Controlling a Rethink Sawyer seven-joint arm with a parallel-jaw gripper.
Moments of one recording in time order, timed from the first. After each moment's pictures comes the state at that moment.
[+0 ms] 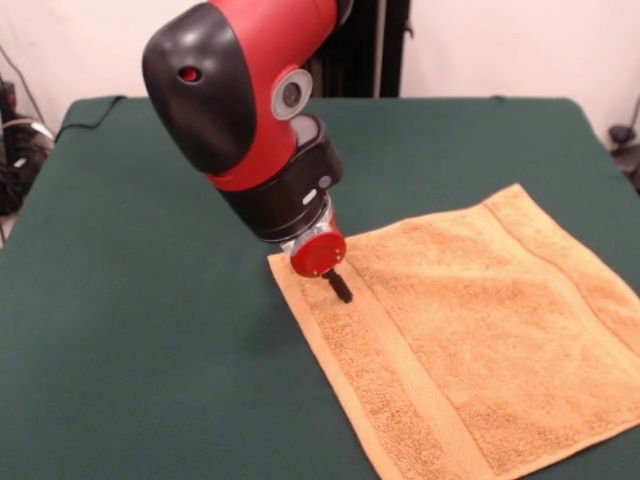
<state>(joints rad) -0.95 -0.26 1.26 2.06 2.03 -0.92 0.64</state>
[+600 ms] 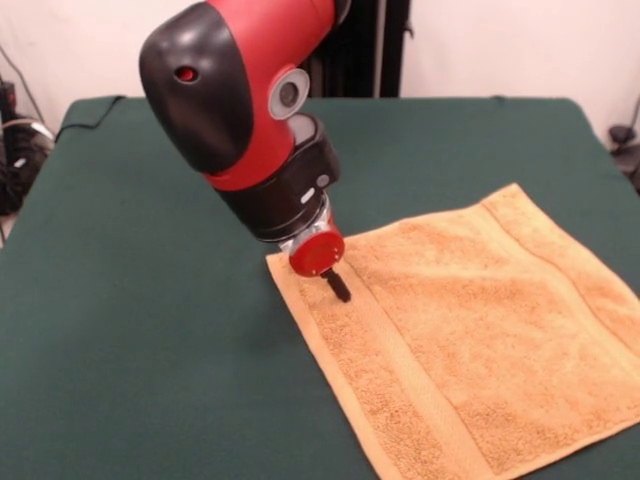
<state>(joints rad) -0.96 -0.26 1.26 2.06 2.03 -0.92 0.61</state>
